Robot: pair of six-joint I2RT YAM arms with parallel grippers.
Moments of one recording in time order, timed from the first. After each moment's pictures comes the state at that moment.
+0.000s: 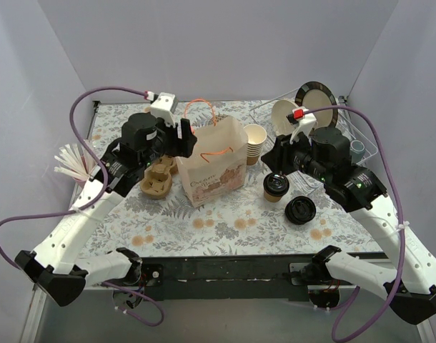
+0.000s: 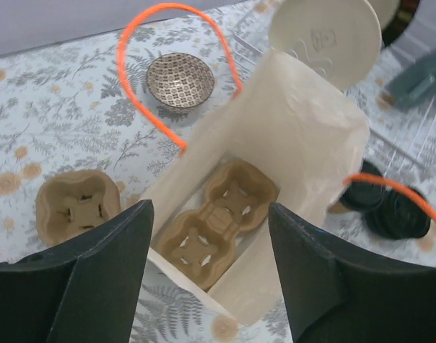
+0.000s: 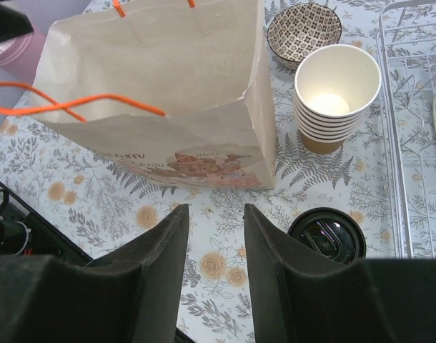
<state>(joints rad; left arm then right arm) -0.58 1.14 1.34 -0.52 -0.04 -0.14 0.63 0.97 1.23 -0.63 -0.09 0.25</state>
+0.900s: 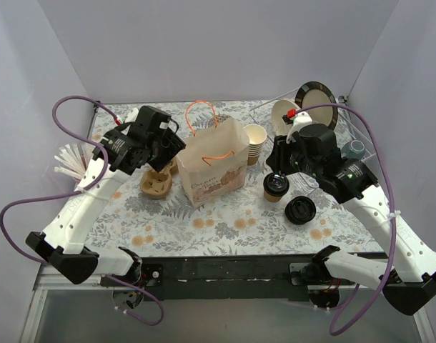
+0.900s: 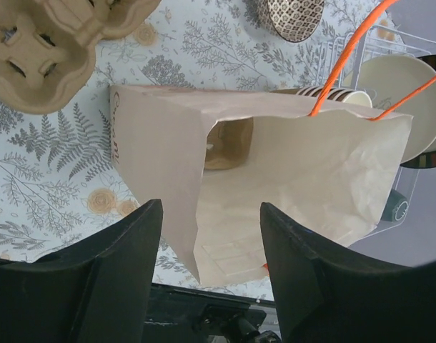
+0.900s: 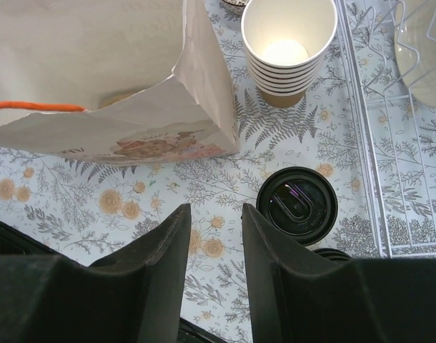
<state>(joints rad) -0.59 1.32 1.66 -1.19 -0.31 -1.21 0.63 1.05 1.27 -0.77 0.04 0.28</state>
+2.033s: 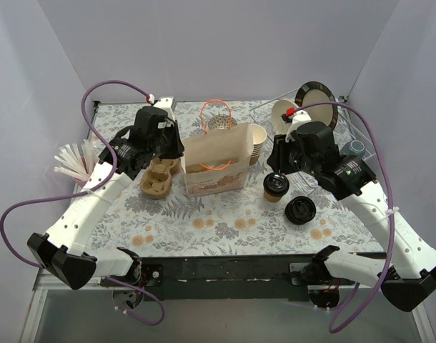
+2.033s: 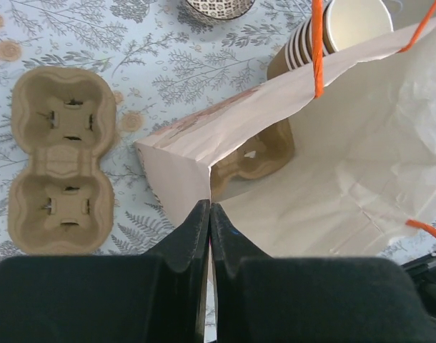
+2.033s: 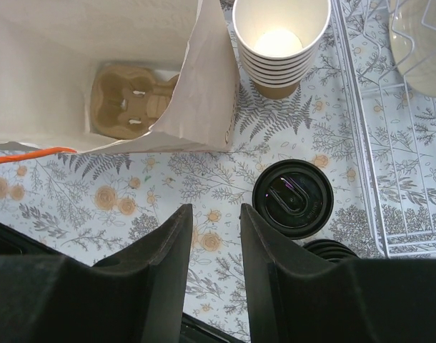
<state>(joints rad) -0.53 1.27 1.45 -0.80 -0.09 -0.41 0.63 1.07 1.30 -0.81 0.06 0.29</state>
